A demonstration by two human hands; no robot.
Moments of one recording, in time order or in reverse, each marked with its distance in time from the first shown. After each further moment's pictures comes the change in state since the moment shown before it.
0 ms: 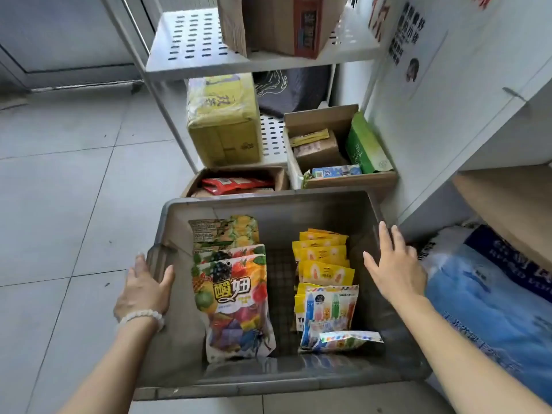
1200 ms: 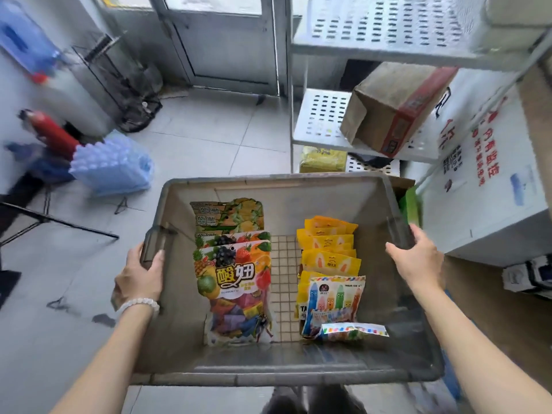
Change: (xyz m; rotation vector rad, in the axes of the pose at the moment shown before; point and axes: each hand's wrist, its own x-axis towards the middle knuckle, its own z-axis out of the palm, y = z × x) left_hand -0.205 -0.101 -0.445 -0.315 0.240 -0.418; right_hand -0.132 -0.142 -0.411 0.532 -0.087 -0.005
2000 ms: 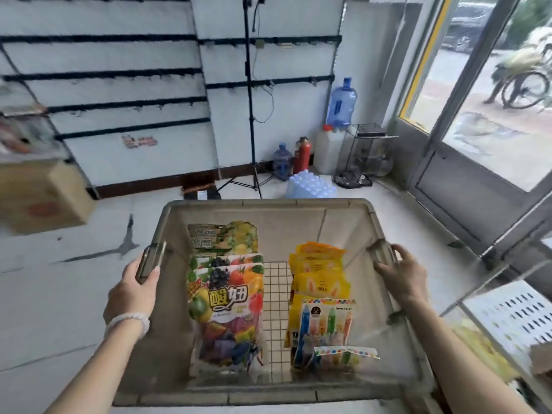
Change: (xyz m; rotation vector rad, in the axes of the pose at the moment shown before) left_hand -0.198 -0.140 -0.159 -0.319 0.640 -0.749; right_hand -0.072 -0.279 0.061 -0.009 -0.581 -0.890
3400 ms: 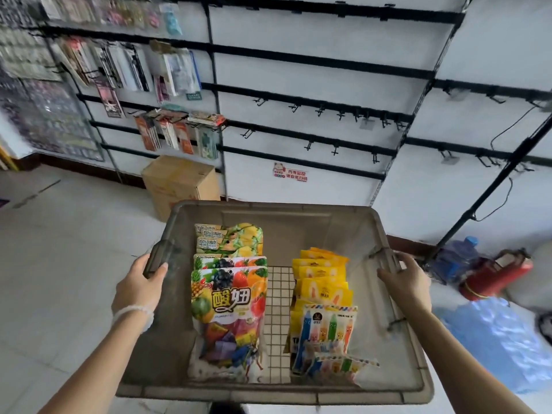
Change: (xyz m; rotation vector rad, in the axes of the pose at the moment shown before) left_hand 0.601 -0.092 -0.062 -0.101 0.357 -0.400; right_hand 0.225 -0.545 0.547 0.042 -0.406 -0.356
